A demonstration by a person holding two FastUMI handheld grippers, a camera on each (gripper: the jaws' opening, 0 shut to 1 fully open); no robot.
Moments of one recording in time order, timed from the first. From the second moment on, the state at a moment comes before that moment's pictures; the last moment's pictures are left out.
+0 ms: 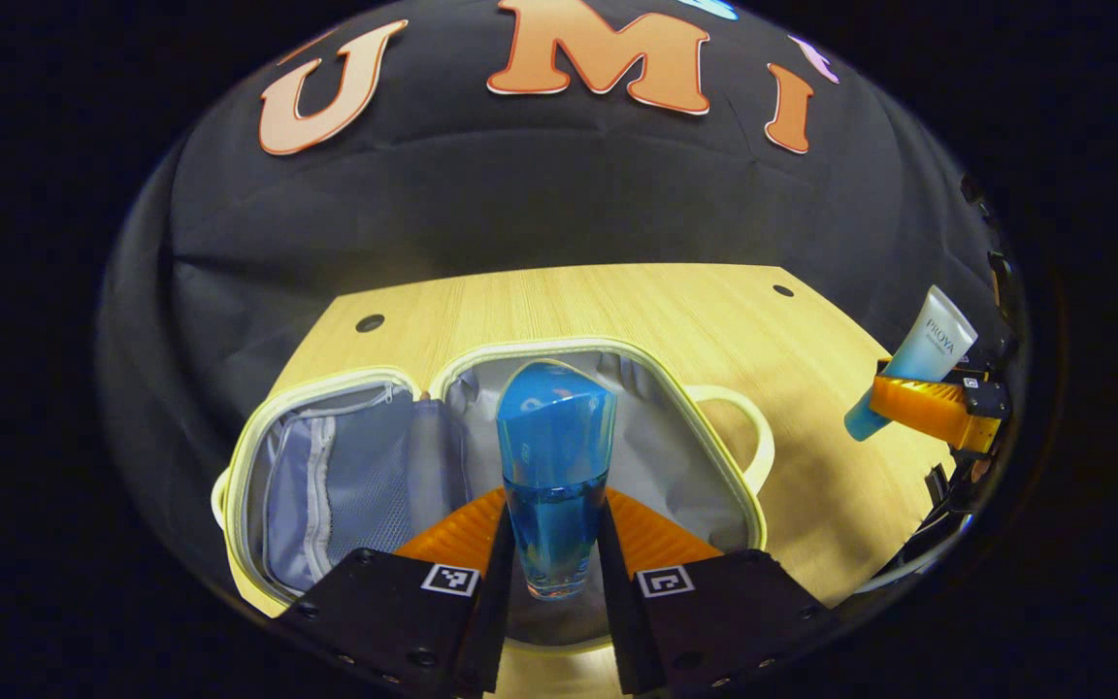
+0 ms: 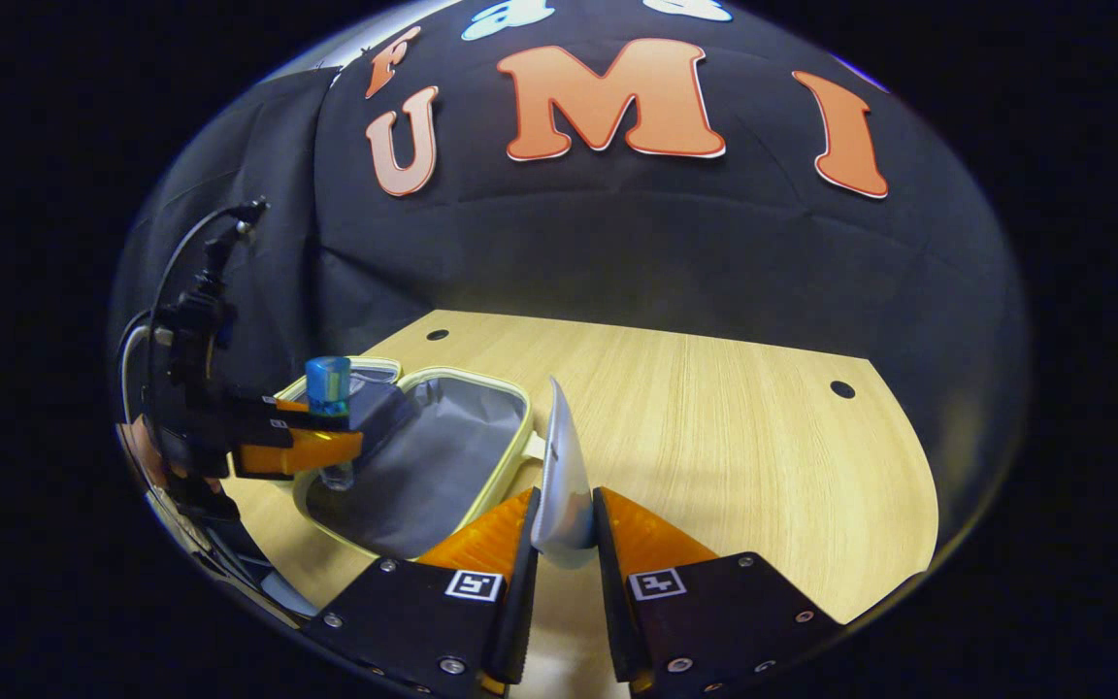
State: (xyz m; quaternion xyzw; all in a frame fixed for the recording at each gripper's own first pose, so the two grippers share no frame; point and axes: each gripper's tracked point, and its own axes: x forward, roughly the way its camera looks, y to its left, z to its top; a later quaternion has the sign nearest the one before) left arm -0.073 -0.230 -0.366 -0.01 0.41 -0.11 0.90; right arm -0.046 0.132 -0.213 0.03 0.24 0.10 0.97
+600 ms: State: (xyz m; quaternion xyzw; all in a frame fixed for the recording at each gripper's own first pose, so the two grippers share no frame) left arm -0.070 -0.225 -0.428 -0.04 0.51 -0.12 0.85; right arm -0.029 0.194 -0.215 0.06 0.25 0.11 0.96
